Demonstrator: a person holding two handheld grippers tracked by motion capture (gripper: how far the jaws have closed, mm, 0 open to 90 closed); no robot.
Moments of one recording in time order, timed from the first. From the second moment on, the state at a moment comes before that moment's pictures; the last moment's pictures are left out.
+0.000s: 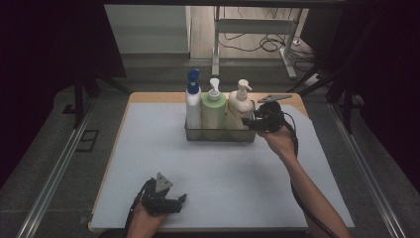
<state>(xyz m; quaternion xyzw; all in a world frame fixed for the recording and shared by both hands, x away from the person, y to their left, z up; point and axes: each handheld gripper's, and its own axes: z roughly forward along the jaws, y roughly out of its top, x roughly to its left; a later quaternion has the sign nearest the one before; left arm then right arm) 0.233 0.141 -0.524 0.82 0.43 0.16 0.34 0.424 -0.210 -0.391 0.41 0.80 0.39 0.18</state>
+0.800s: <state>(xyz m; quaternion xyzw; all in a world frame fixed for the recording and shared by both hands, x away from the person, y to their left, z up) 0.233 0.141 -0.524 0.82 0.43 0.16 0.34 0.443 -0.225 -0.414 0.44 0.80 0.37 0.18</state>
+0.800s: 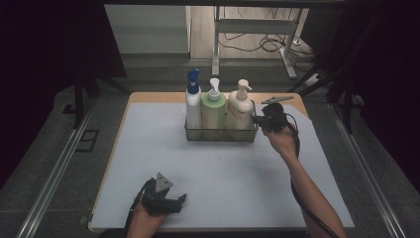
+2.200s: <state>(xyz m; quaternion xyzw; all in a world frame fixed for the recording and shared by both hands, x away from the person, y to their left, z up) 0.233 0.141 -0.524 0.82 0.43 0.16 0.34 0.476 -0.215 -0.446 0.44 0.81 0.35 0.15</state>
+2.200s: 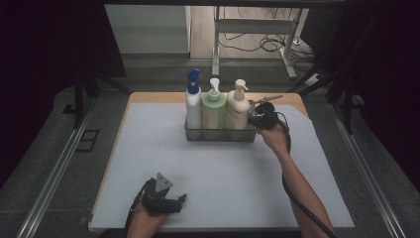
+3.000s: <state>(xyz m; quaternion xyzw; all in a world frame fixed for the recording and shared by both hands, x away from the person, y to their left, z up) 0.233 0.141 -0.524 0.82 0.43 0.16 0.34 0.469 -0.202 -0.447 0.42 0.82 0.35 0.14</state>
